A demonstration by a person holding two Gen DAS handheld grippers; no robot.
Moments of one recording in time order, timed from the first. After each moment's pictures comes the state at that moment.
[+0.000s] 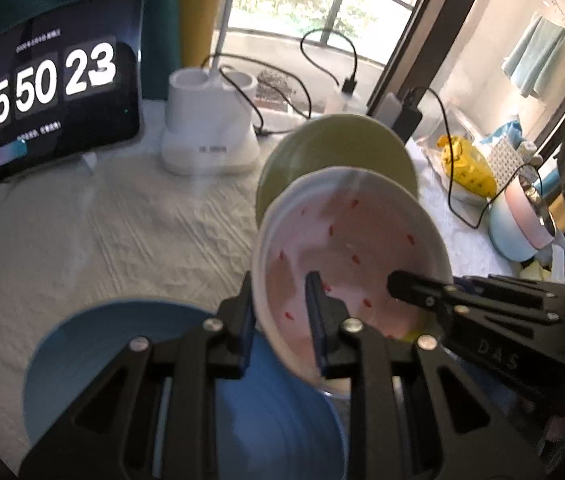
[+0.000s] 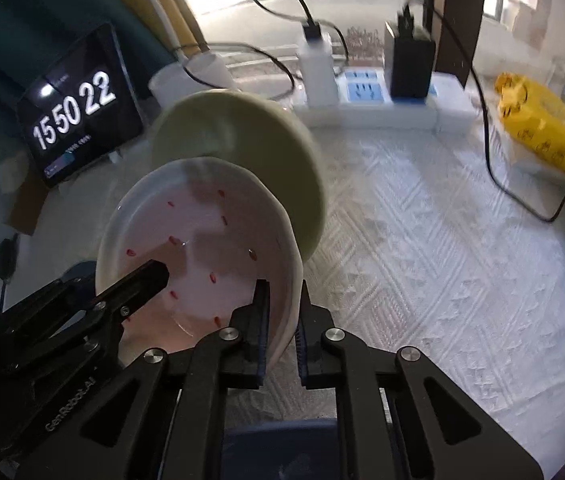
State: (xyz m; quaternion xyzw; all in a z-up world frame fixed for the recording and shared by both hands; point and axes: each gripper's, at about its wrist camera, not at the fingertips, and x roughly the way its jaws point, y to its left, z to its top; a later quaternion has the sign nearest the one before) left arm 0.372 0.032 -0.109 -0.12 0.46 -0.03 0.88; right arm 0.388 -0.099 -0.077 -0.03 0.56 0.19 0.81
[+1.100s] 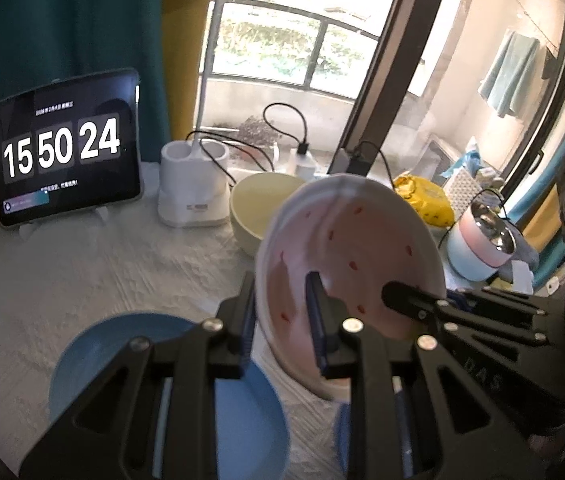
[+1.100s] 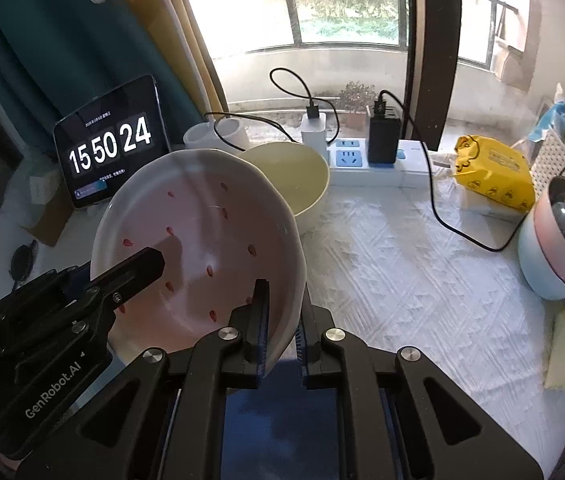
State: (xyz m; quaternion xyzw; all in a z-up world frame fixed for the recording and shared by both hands) left arm 0.331 0.009 -0.046 -0.11 0.38 -0.04 0.92; right arm 0.342 -0.119 -0.017 -0.03 0.48 0.19 0.86
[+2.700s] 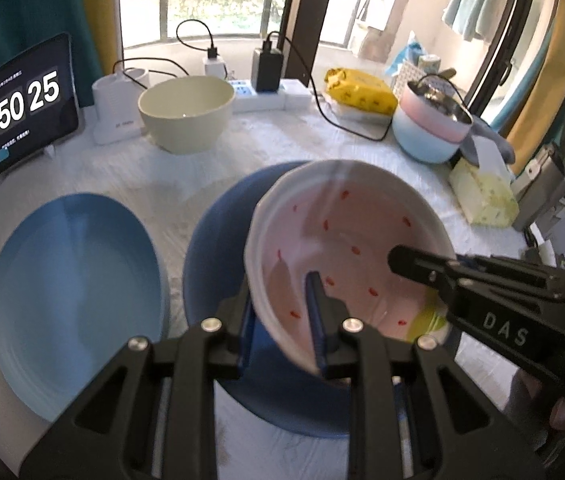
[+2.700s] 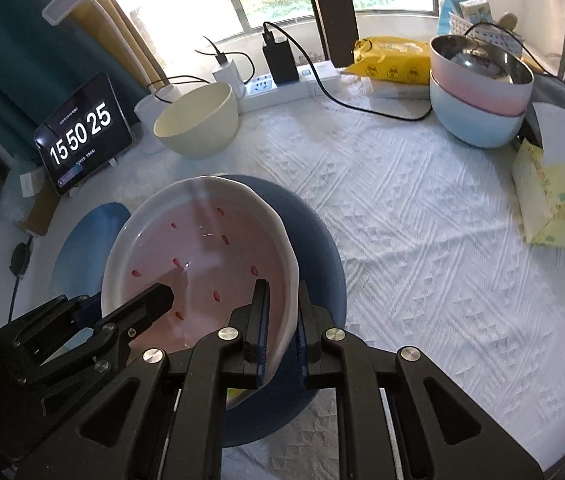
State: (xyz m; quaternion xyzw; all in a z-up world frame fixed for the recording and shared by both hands) left arm 0.263 -0.087 -0.096 -0.04 0.46 -0.09 0.88; right arm 0.260 -0.218 -0.055 0.05 0.51 0.13 0.85
